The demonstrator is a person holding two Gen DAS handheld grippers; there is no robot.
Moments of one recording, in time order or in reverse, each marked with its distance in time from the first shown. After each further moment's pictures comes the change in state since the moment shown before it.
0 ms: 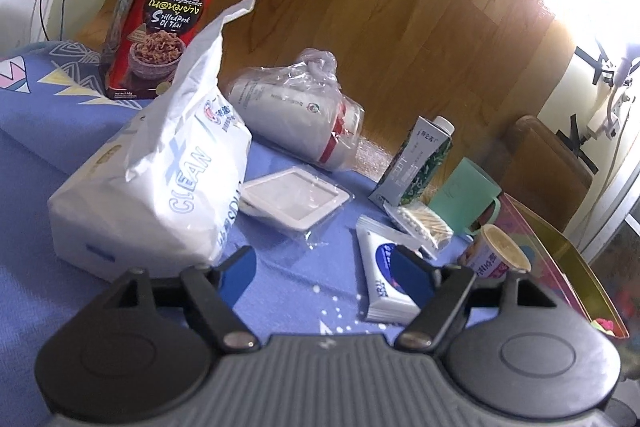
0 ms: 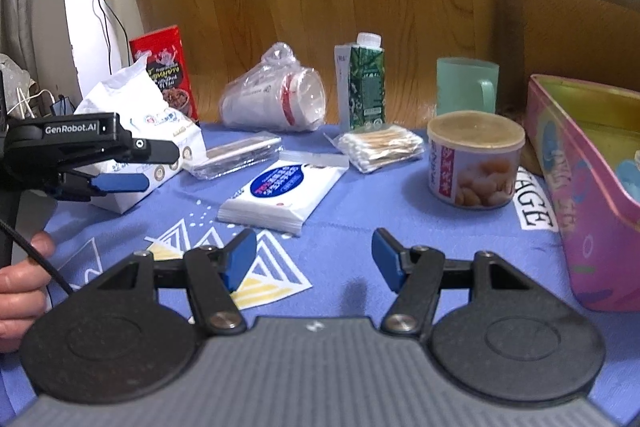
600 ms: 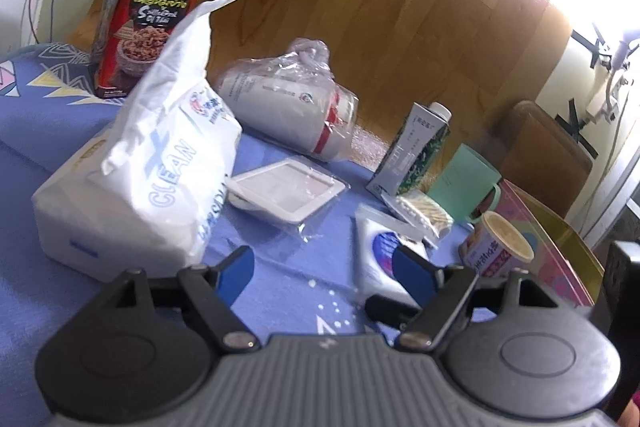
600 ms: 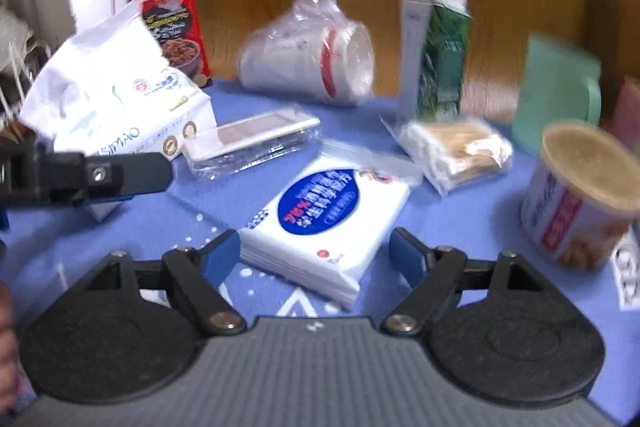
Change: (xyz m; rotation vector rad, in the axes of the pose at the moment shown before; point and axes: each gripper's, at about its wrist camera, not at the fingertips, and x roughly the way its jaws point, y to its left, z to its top) left arm 0.007 -0.005 -0.001 0.045 0.030 -0.008; right arm 0.090 0.028 0.030 -0.132 0.159 0.033
